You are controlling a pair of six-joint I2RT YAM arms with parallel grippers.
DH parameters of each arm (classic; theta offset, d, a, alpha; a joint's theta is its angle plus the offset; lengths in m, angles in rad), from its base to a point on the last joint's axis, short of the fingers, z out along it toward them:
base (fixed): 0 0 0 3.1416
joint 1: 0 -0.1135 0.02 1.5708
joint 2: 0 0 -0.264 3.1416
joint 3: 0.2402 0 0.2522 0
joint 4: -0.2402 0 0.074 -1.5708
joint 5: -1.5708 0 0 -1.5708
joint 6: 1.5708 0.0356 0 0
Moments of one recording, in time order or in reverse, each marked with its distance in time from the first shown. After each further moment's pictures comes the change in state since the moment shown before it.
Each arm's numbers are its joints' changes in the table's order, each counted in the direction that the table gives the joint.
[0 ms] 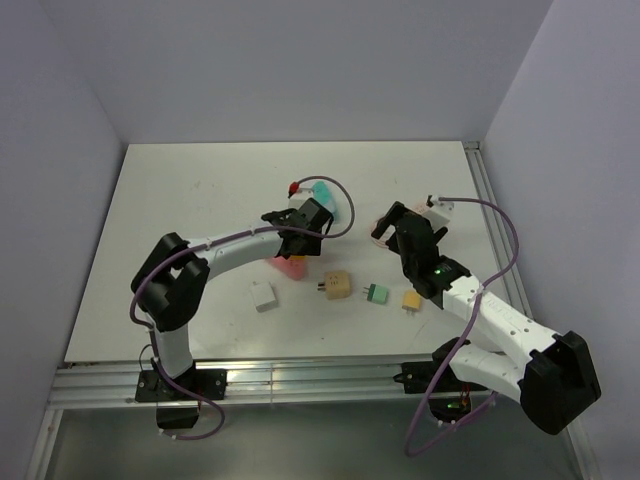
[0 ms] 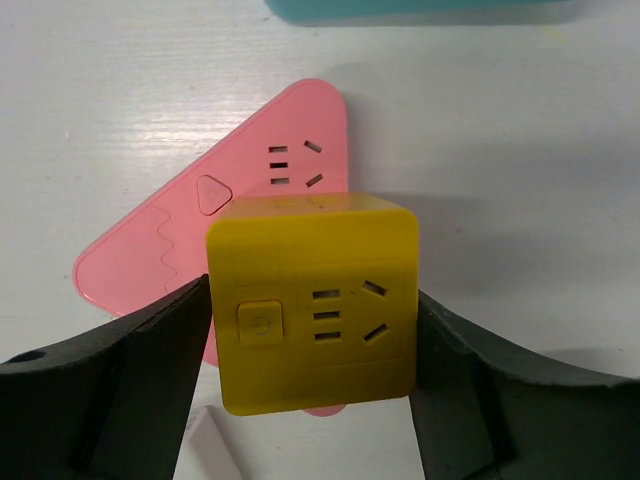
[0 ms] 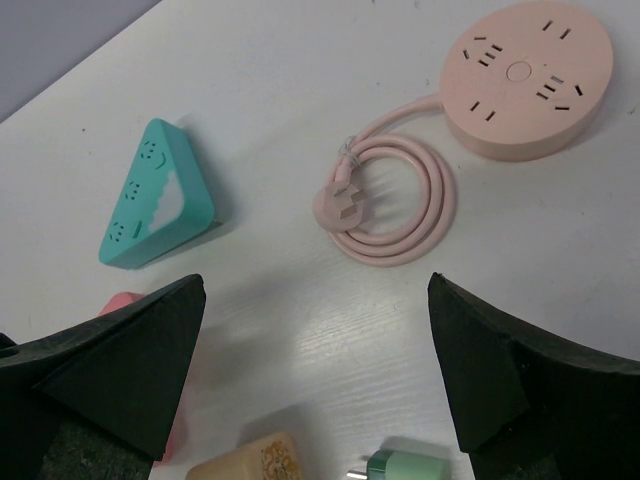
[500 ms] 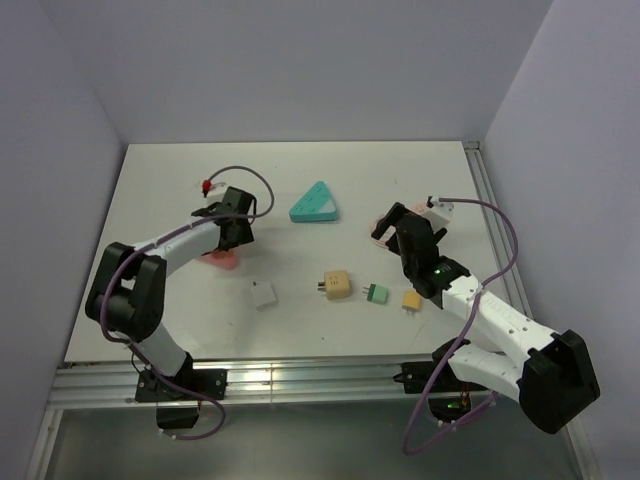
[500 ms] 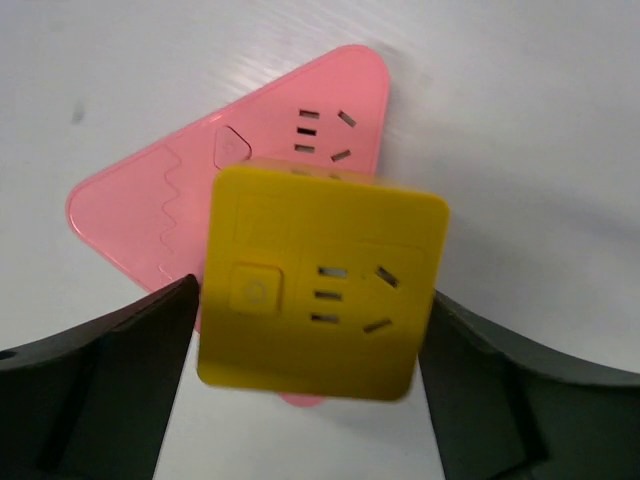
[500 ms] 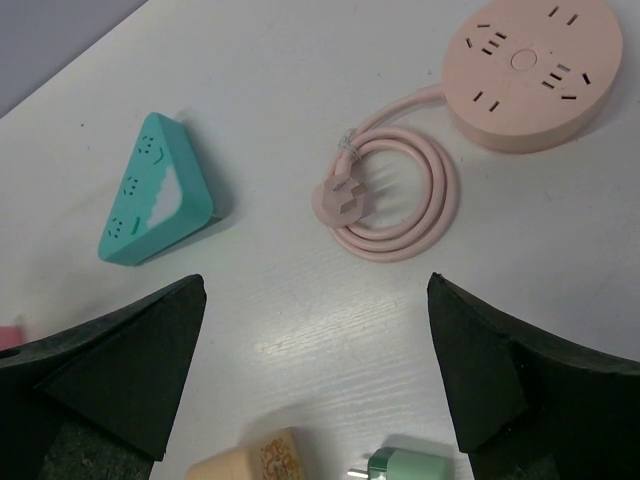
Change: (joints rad) left arm -0.370 -0.188 -0.287 0.063 0.053 0.002; right arm 0.014 0.006 -0.008 0.010 0.020 0.015
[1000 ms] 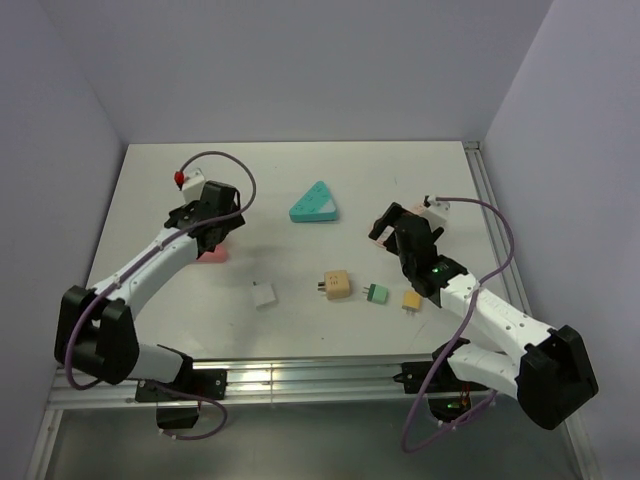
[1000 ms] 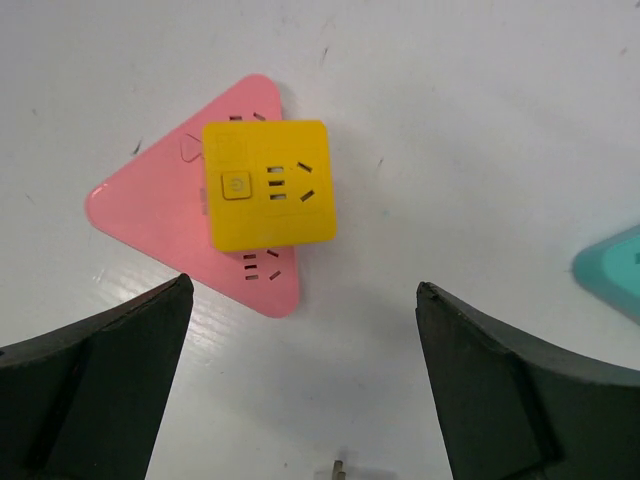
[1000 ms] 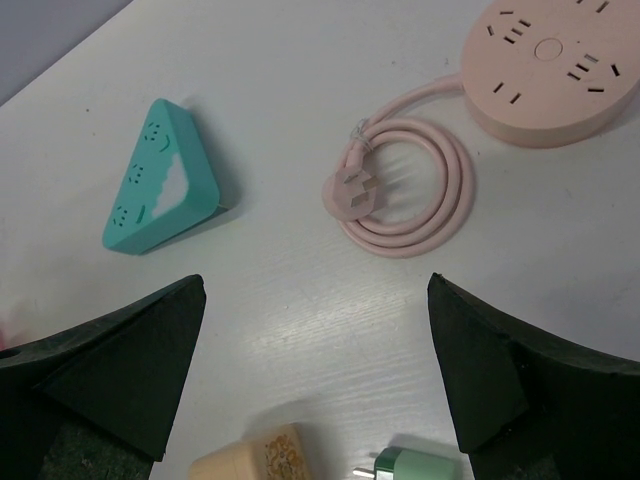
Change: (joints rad) left arm -0.056 -0.243 -0.023 -0.018 0.048 -0.101; right arm 0.002 0.021 -0.003 0.019 0.032 -0.005
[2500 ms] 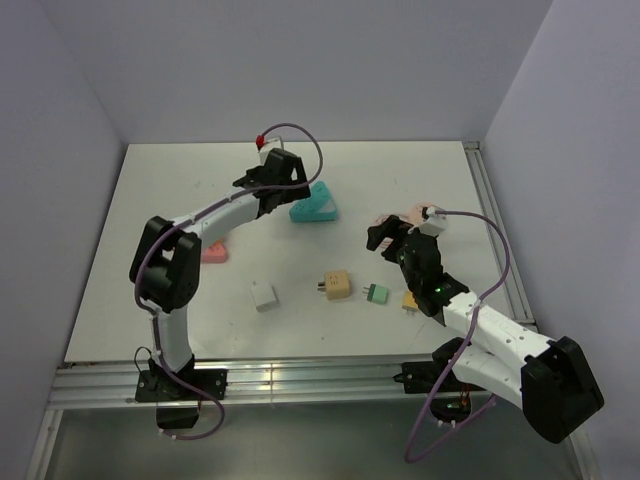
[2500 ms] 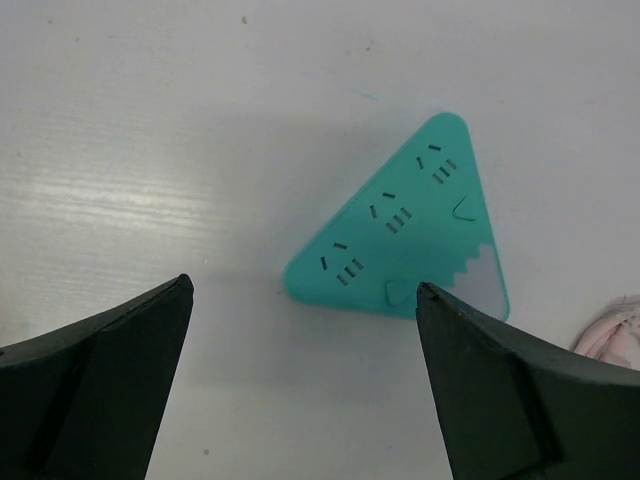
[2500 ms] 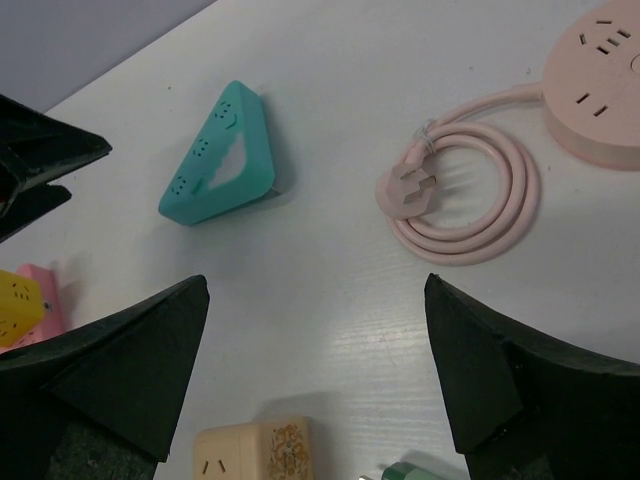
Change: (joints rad) left arm 0.166 0.497 0.465 0.184 -0.222 0.106; right arm 0.000 -0.078 -0.197 0.305 0.133 -0.095
